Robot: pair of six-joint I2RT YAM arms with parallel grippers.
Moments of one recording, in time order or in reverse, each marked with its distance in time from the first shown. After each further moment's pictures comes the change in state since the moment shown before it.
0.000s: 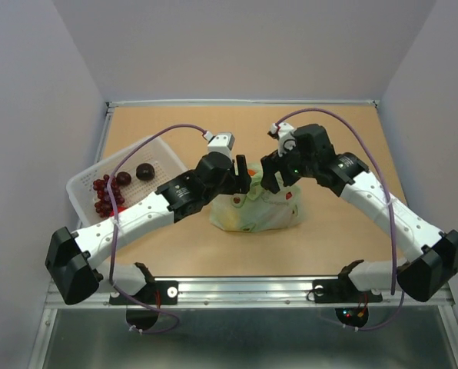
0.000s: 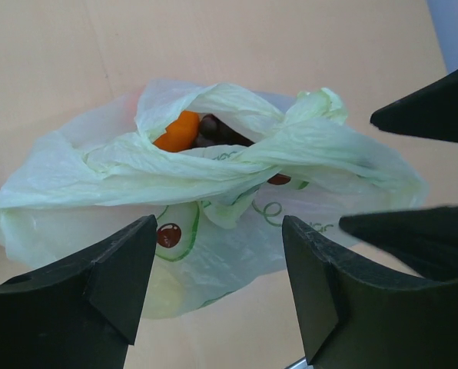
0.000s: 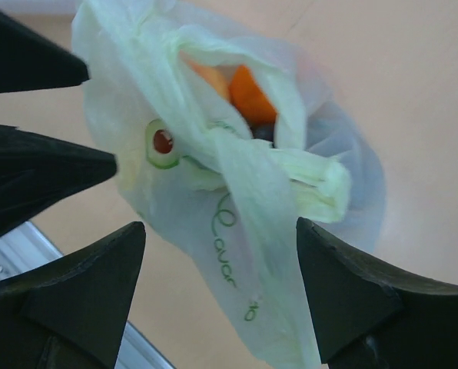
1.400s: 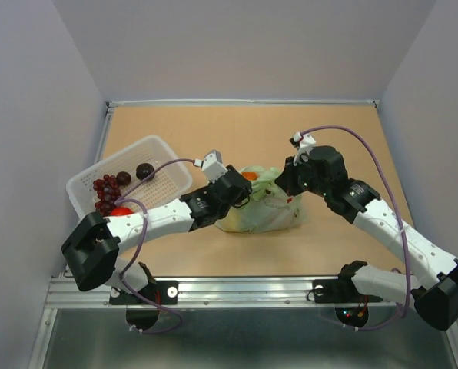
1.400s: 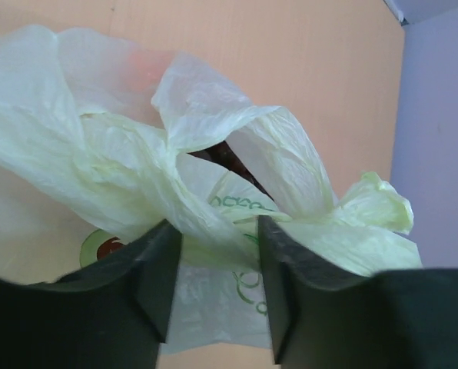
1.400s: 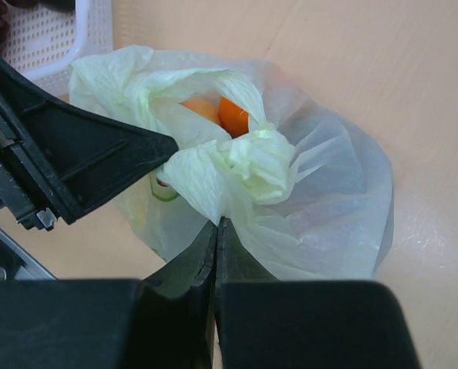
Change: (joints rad) left arm -0.089 0.142 -0.164 0.227 -0.254 -0.597; right arm 0.046 -0.196 -0.305 0.274 0.077 0.236
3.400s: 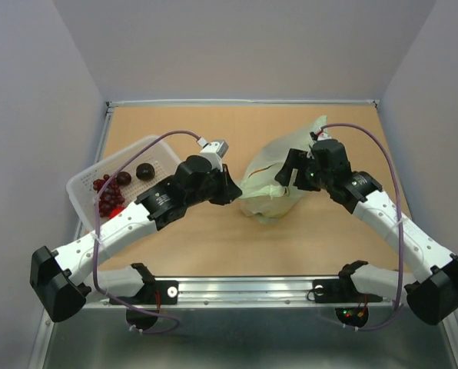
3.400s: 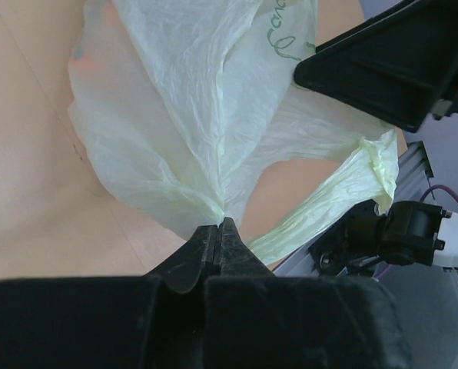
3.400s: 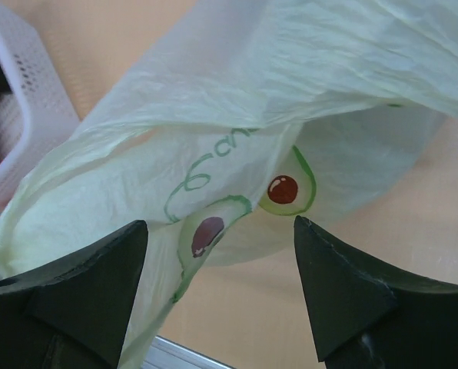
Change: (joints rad) left arm 0.154 -0.283 0.074 -0.255 0.596 0.589; right arm -0.102 0.065 0.113 -0.172 0.115 0.295
